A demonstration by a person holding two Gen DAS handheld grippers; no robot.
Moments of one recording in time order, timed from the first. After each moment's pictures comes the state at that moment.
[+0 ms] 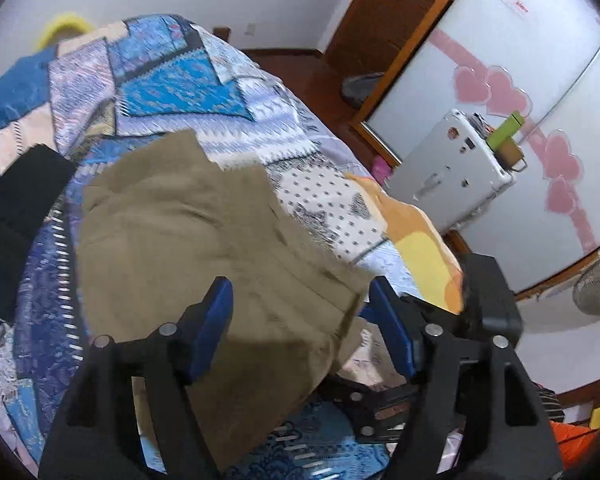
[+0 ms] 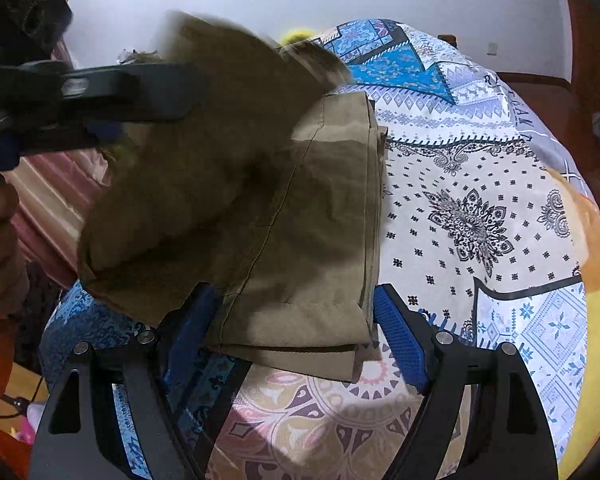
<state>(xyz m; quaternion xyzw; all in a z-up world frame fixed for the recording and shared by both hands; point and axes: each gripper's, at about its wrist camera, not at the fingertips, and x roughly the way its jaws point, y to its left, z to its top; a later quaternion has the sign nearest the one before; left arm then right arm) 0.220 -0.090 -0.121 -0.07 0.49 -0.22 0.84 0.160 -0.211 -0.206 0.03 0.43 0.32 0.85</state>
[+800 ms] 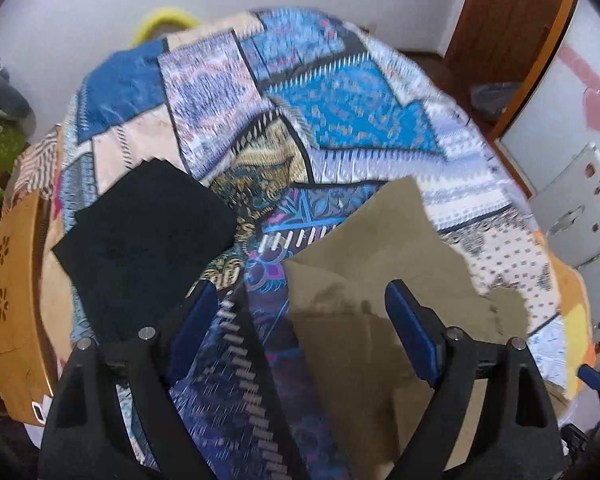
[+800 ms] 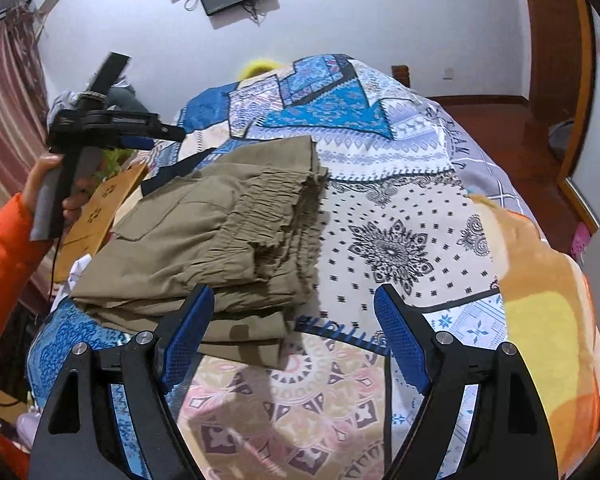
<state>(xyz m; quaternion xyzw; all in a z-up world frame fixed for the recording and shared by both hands) 0.367 0.021 -0.185 0.00 0.53 -0.02 0.85 0.156 -0.252 -0.176 0.04 0.40 0.24 0.88</state>
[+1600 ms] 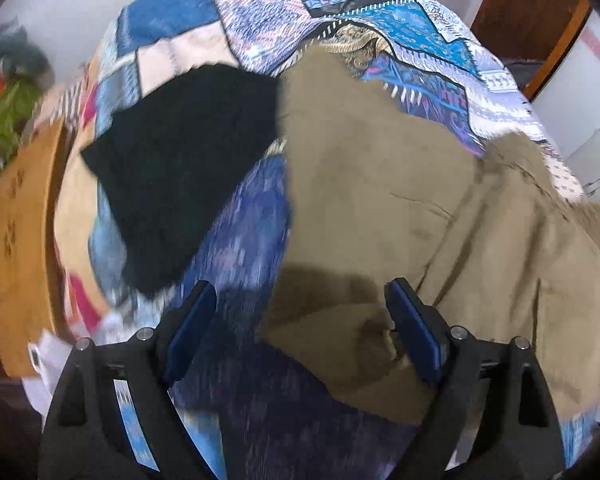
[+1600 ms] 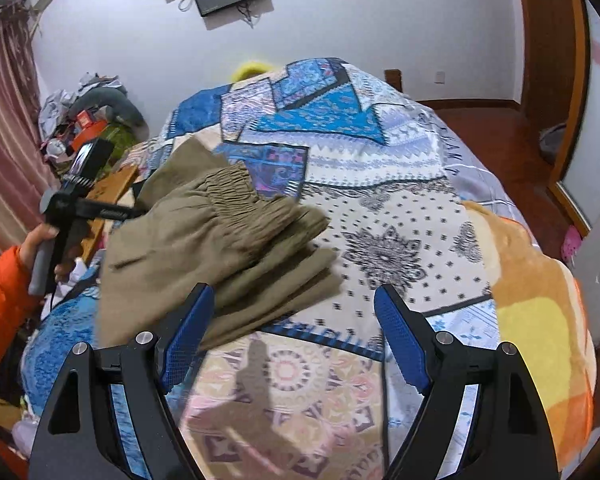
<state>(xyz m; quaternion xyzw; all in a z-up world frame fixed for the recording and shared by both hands) 0.262 0.094 -0.231 -0.02 0.57 0.01 0.82 0.157 -0.241 -0.166 0.03 0.39 0.24 0.89</state>
